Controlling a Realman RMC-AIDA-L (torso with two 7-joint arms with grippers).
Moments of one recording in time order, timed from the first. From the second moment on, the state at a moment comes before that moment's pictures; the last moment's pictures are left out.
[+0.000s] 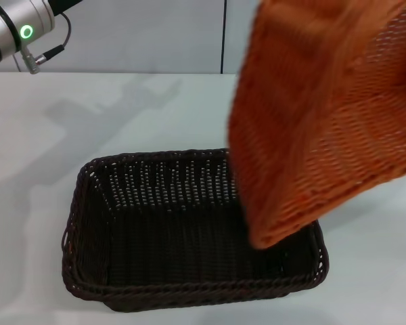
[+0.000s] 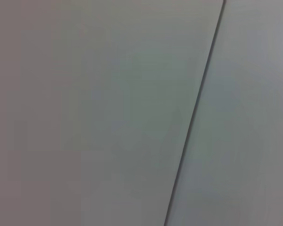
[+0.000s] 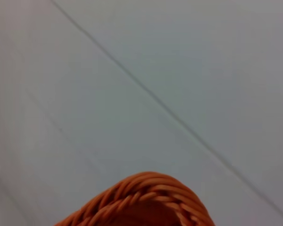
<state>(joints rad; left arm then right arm) -0.68 -2.03 -2.15 -0.78 1.35 -0.87 1.55 0.50 1.97 -0.06 -0.52 -1.74 -1.88 1.83</state>
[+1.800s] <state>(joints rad) -0.86 -1.97 -2.11 -0.54 1.36 -0.86 1.57 0.31 2.08 -0.17 -0.03 -1.80 -1.84 1.41</state>
